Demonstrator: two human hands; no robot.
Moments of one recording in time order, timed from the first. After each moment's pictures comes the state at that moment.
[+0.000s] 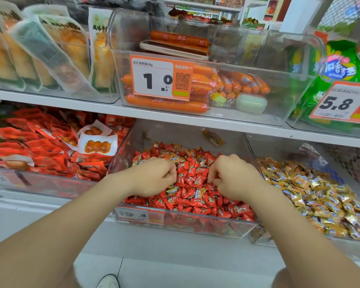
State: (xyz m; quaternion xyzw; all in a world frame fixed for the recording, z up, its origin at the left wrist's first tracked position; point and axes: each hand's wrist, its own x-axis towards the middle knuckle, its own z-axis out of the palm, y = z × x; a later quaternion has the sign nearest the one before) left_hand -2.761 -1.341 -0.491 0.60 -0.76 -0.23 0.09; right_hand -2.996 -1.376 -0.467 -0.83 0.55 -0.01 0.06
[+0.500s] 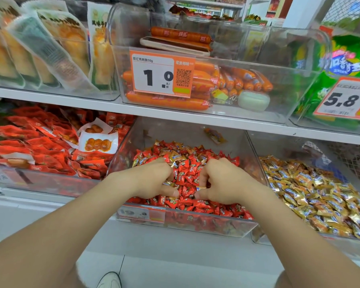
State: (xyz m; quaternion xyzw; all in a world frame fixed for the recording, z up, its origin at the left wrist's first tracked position) left_hand -2.755 -1.345 -0.499 0.59 -0.78 -0.20 -0.04; right_hand -2.983 -1.373 -0.478 -0.87 0.48 0.00 0.14
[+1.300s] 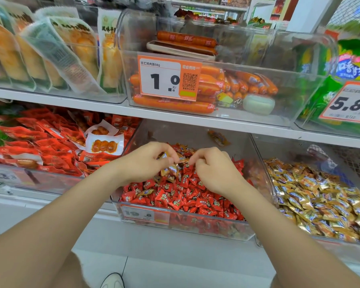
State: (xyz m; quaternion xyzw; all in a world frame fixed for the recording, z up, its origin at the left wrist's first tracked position) left_hand -2.732 -1.343 -0.481 0.59 -0.69 -0.32 0.27; right_hand -2.952 -1.375 -0.478 -0.78 0.52 -0.23 0.27
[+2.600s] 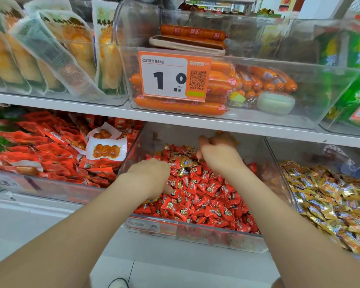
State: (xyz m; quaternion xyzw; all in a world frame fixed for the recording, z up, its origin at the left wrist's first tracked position) left_hand -2.752 -1.351 -0.482 0.71 -0.68 -0.13 -0.11; right_hand -2.924 -1.432 -0.479 -0.71 0.57 -0.28 0.31
